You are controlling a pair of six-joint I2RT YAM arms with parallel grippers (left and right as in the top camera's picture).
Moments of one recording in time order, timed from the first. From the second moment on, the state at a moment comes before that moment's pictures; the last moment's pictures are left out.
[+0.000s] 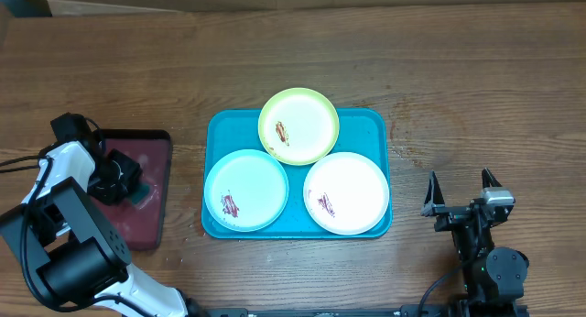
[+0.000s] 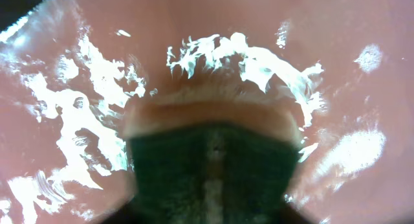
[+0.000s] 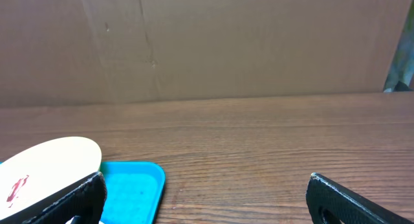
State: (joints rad) left arm 0.53 1.87 1.14 -0.73 0.02 -0.49; right arm 0.03 0.01 0.02 -0.04 -0.02 0.07
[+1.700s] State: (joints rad) left arm 0.53 1.85 1.56 -1.06 0.03 -0.26; right arm 0.03 0.01 0.02 -0.04 -0.02 0.07
